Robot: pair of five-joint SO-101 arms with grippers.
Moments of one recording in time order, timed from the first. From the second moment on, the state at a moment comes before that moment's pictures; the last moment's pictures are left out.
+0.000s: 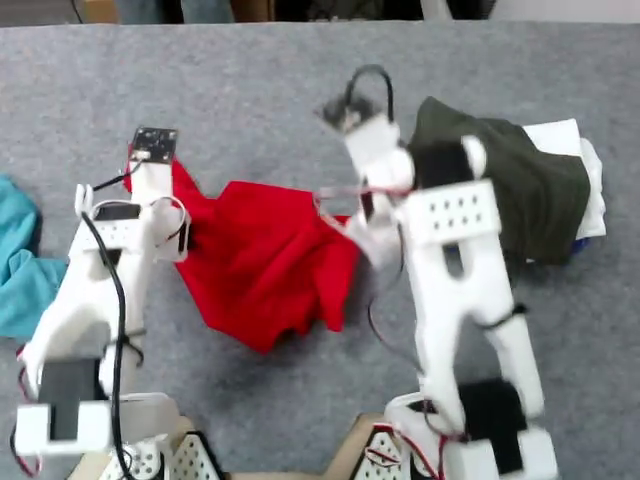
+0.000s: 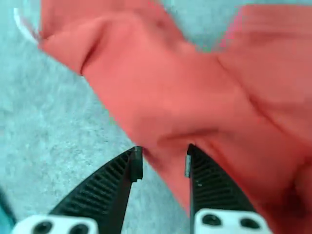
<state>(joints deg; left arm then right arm) -9.7 -6.9 39.3 44.0 -7.0 -12.1 -16.1 8.3 100.8 23.0</state>
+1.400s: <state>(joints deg) -18.9 41.6 -21.6 75.2 7.9 -20.3 7.4 18.5 90.5 6.1</state>
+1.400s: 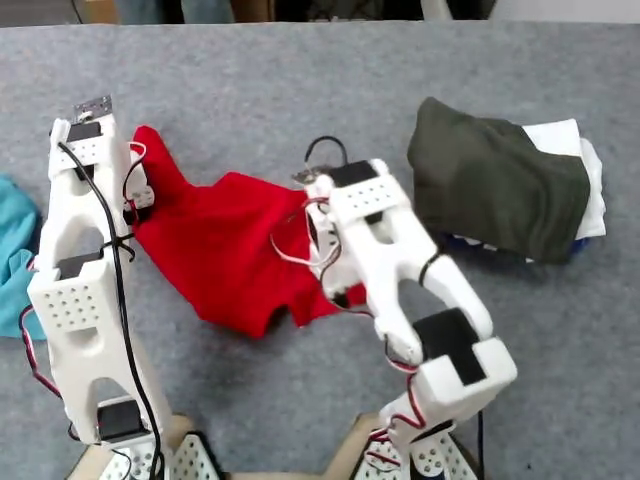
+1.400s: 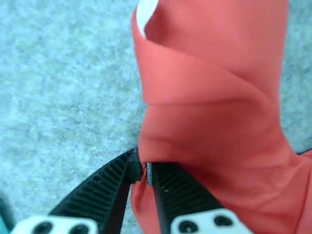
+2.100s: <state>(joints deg) -18.9 41.6 -21.6 75.2 7.9 -17.0 5.9 23.9 78.7 6.5</state>
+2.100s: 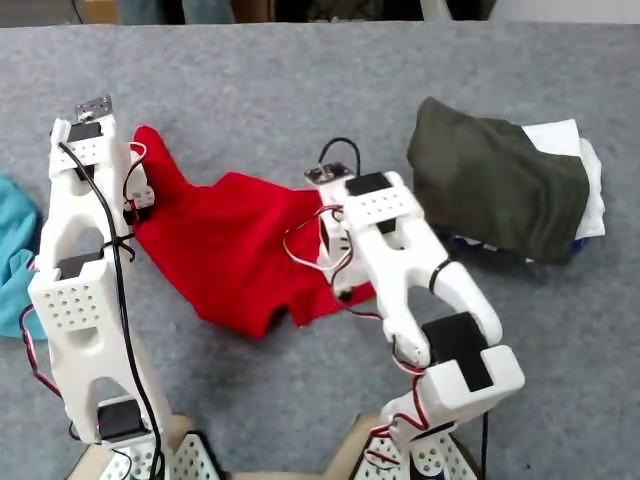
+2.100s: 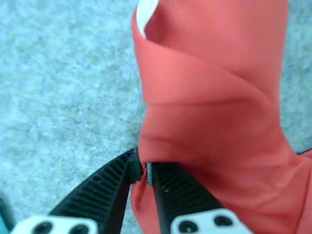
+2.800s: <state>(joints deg) -18.9 41.6 -21.6 75.2 7.9 -15.4 11.9 24.3 72.9 6.4</state>
